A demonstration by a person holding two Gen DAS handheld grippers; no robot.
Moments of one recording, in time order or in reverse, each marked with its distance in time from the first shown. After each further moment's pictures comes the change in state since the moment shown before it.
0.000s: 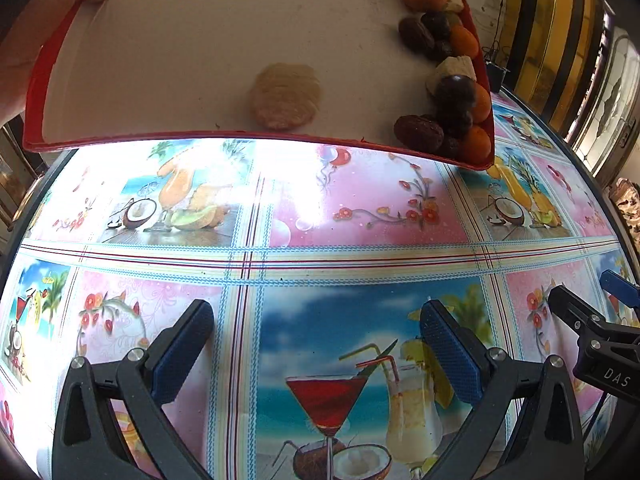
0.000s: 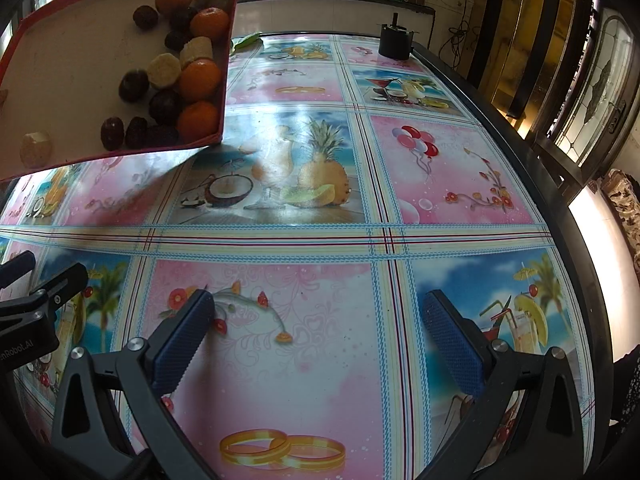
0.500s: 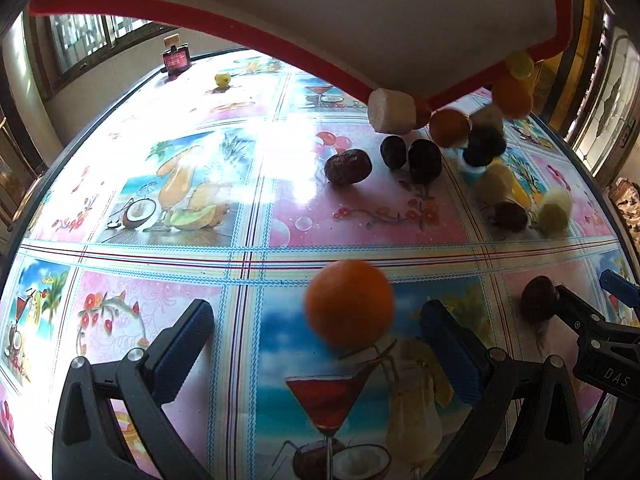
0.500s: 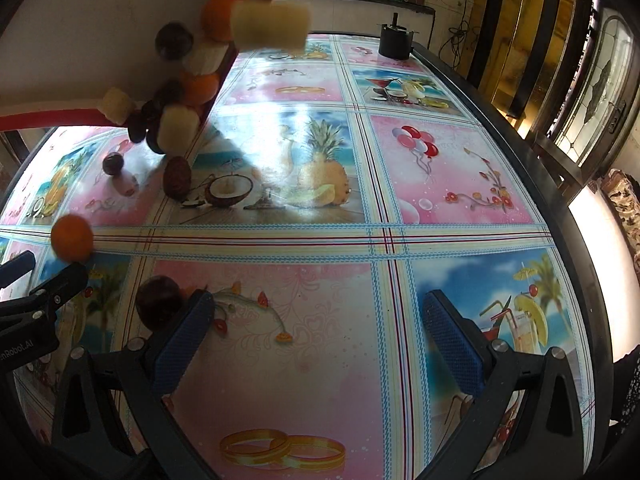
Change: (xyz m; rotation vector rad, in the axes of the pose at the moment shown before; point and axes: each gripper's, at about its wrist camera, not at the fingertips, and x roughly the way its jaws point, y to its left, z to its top) left arm 0.000 -0.001 0.000 0.001 0.000 -0.001; right arm -0.002 0.002 -0.002 -0.001 -0.001 -0.001
